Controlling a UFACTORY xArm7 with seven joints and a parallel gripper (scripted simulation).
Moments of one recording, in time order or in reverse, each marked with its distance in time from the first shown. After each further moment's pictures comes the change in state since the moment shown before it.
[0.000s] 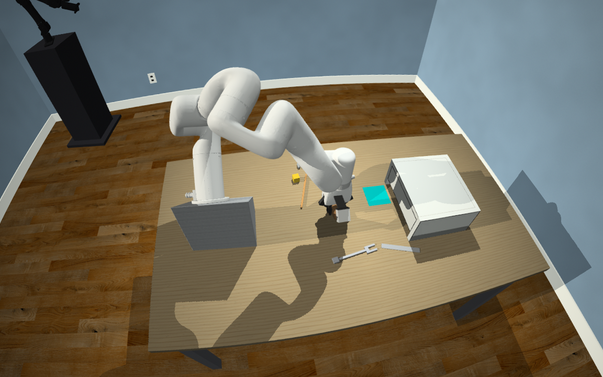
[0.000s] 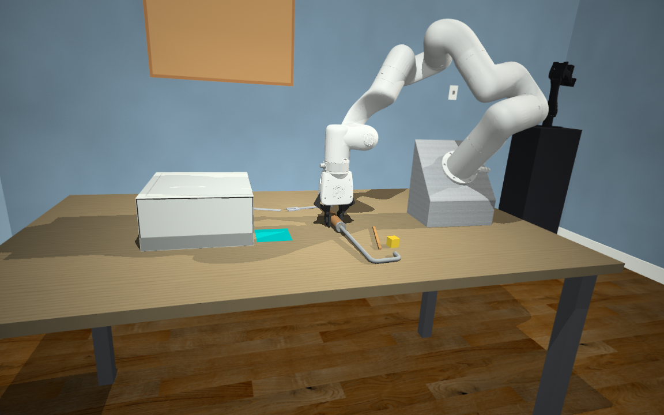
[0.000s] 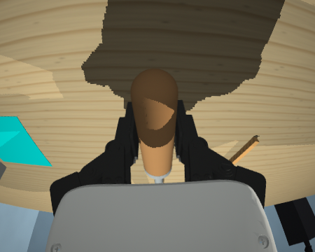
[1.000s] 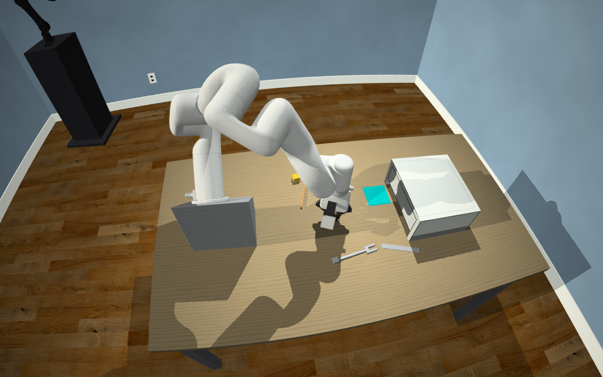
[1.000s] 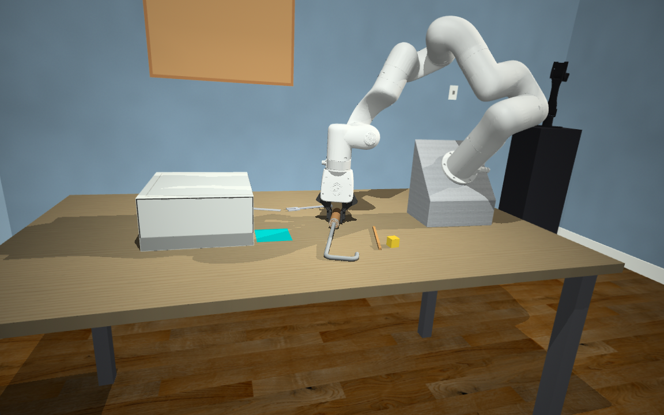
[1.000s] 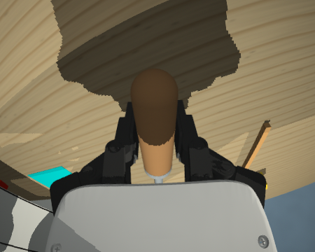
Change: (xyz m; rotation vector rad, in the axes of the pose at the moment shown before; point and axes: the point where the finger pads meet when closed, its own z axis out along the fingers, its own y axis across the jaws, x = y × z) arm 0.027 0.017 0.000 -0.001 -0.003 0.444
